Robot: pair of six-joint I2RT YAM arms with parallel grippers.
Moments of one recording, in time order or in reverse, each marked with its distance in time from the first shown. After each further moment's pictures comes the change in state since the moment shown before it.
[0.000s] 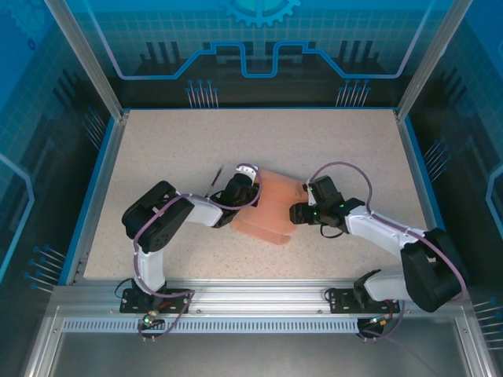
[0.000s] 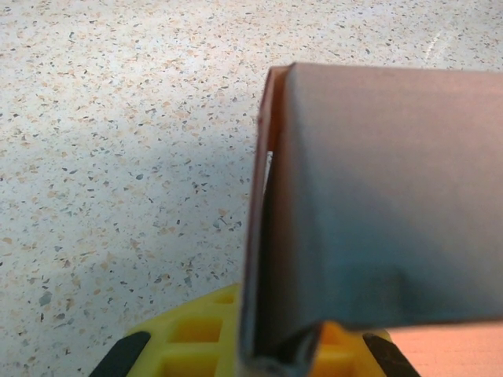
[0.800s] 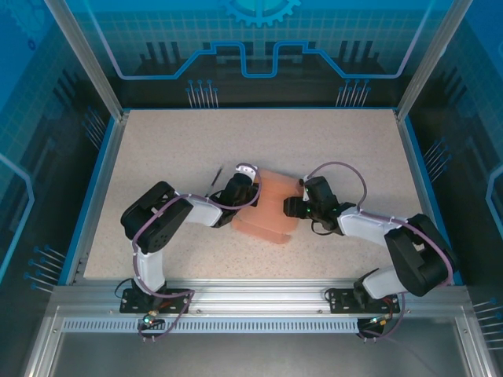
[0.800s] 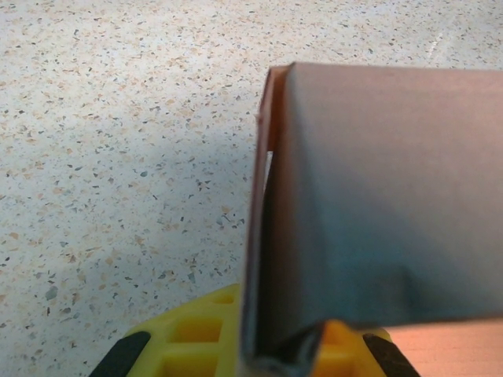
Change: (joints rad) left arm 0.000 -0.007 0.000 -0.014 -0.003 -0.004; right arm 0.016 0.098 -0.058 0.333 0.033 0.057
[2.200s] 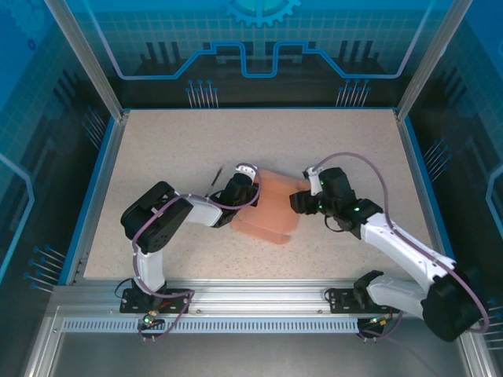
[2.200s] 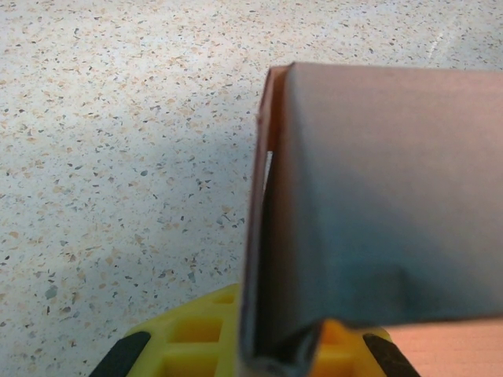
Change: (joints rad) left arm 0.000 0.000 0.000 -0.001 -0.001 -0.003; right arm -0.018 -0.363 0.150 -0.390 -0.018 -0.264
